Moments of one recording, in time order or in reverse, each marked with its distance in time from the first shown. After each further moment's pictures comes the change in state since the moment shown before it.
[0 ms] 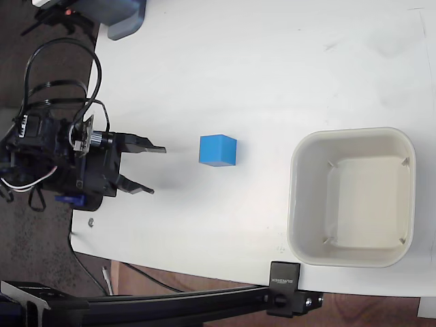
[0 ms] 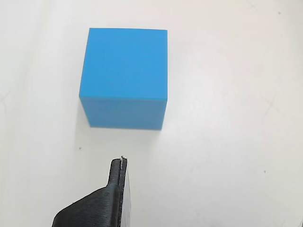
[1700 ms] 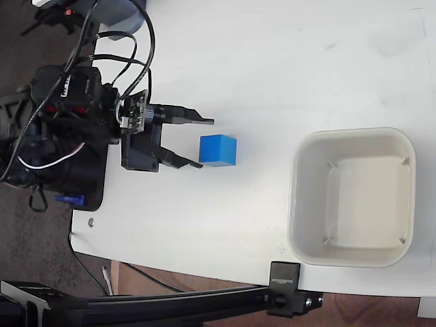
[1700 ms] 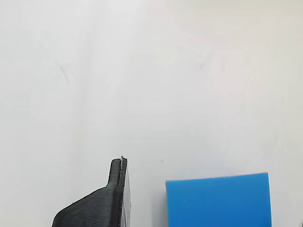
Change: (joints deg) arm -6.5 -53.5 -25.0 -23.9 3.0 11.8
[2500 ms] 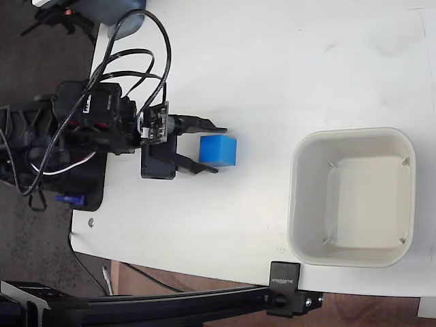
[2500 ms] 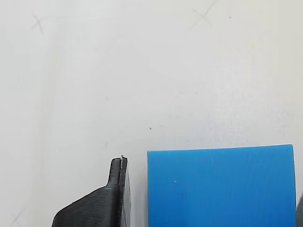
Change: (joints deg) arm 3.5 -8.3 2.3 -8.4 -4.5 -2.6
